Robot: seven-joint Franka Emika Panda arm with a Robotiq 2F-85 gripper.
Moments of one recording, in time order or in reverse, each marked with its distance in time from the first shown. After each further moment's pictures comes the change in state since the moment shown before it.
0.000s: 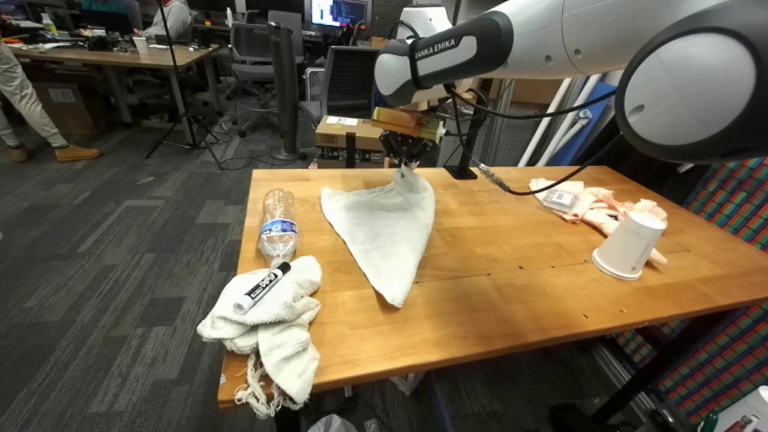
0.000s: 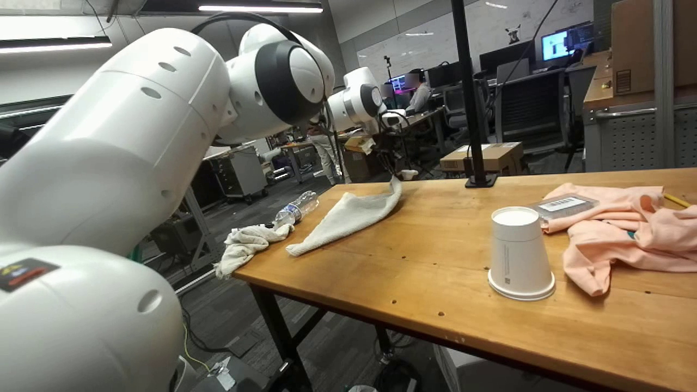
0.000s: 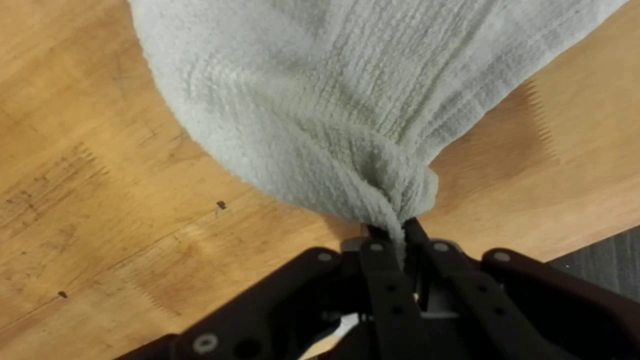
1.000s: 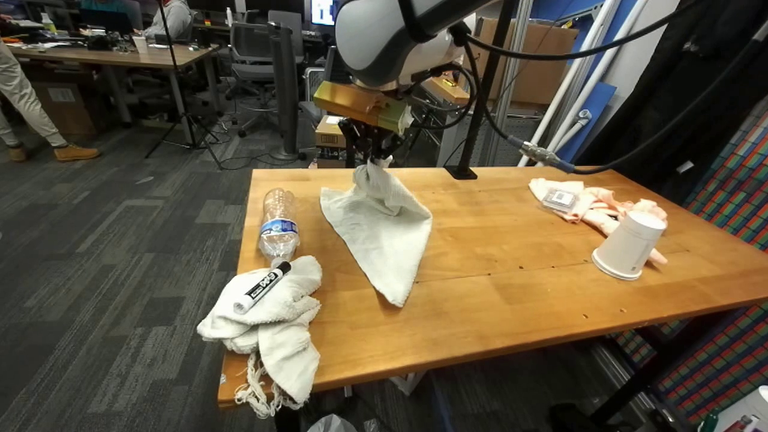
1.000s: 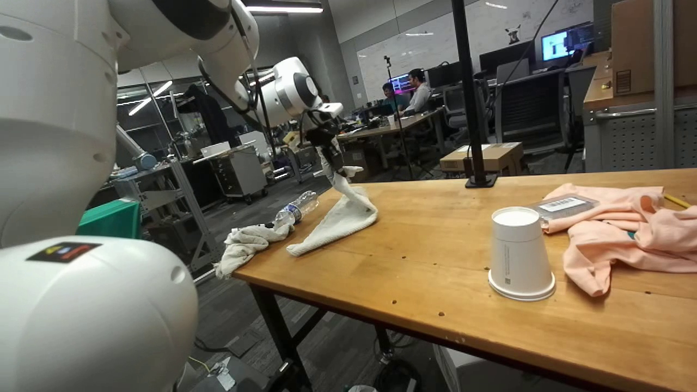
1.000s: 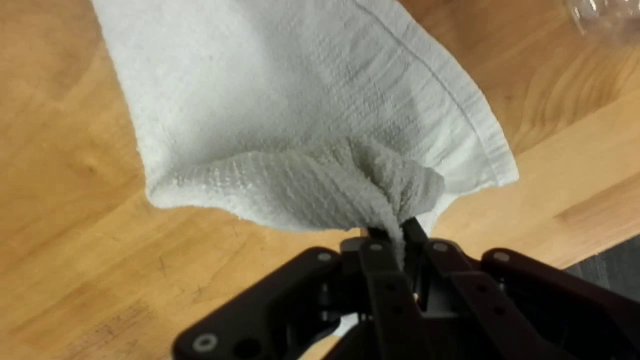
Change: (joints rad) arm 0.189 -0.452 0.034 -0.611 -0.087 0.177 0.332
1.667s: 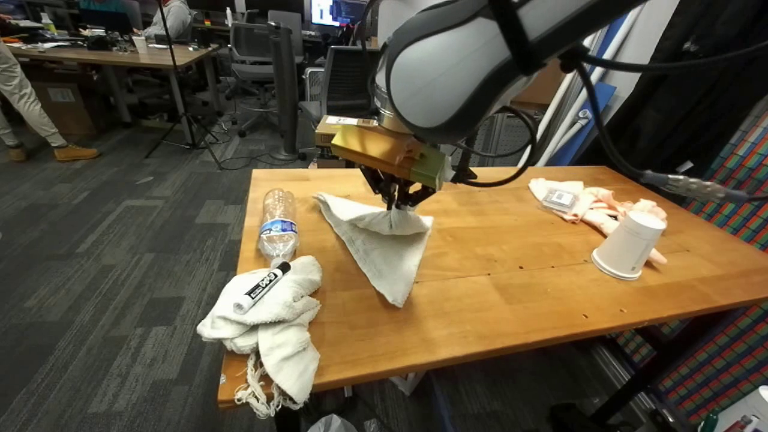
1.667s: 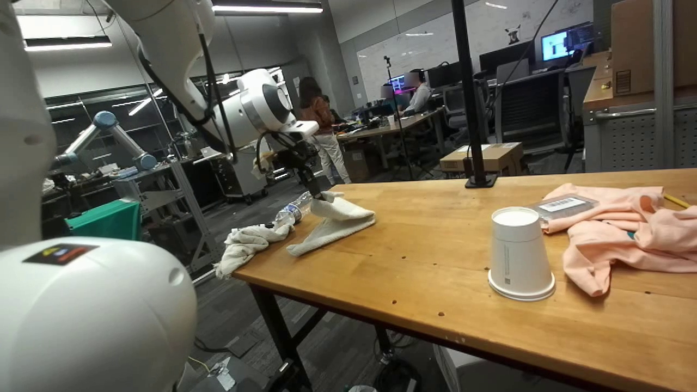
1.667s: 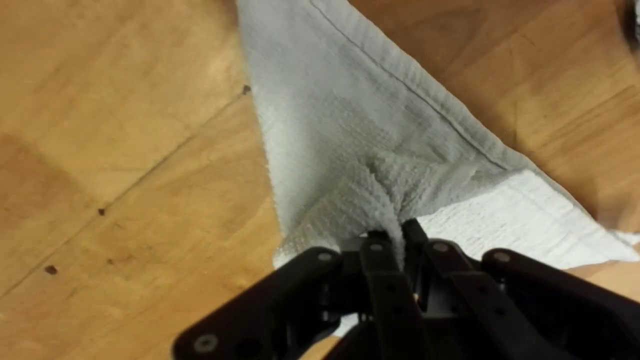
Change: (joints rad) arm -0.015 -0.317 0.080 -0.523 -0.076 0.151 0.185
